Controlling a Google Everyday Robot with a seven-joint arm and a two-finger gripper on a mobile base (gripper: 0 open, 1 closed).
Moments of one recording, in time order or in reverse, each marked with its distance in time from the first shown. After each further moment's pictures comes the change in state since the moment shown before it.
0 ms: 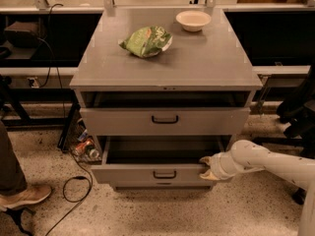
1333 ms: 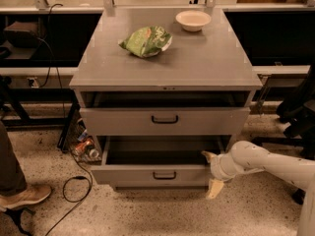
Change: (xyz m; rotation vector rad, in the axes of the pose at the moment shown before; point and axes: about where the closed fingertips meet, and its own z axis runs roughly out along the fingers) arm -0.002 0.004 0.006 -0.015 -0.015 -0.010
